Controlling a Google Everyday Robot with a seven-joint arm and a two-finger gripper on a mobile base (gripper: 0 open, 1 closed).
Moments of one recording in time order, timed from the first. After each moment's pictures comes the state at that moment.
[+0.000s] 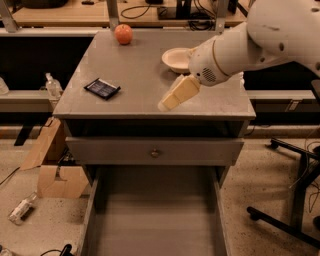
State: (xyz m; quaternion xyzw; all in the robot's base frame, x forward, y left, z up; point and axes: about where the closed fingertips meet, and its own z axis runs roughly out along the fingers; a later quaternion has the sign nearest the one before) arm 0.606 -0.053 0.928 -0.53 0.73 0.12 0.41
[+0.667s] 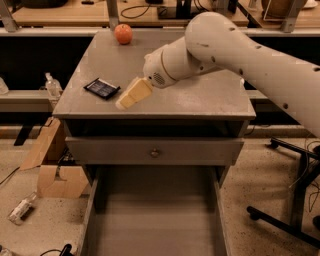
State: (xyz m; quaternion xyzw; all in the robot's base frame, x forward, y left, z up) arm 0.652 0.056 0.899 -0.53 0.71 0.17 0.43
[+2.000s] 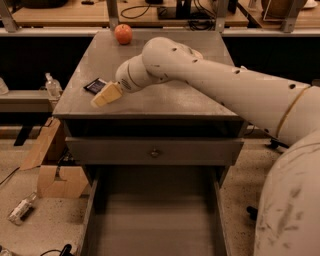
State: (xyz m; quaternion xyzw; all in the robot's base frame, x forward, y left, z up) arm 0.720 0.138 0.844 -0.48 0.74 0.17 0.44
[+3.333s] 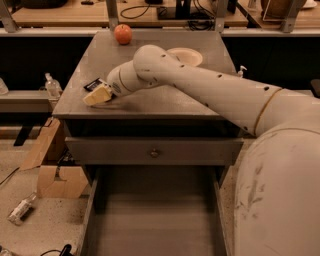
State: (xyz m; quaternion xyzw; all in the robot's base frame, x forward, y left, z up) arm 0.732 0.172 0.819 -0.47 0.74 0.21 0.43
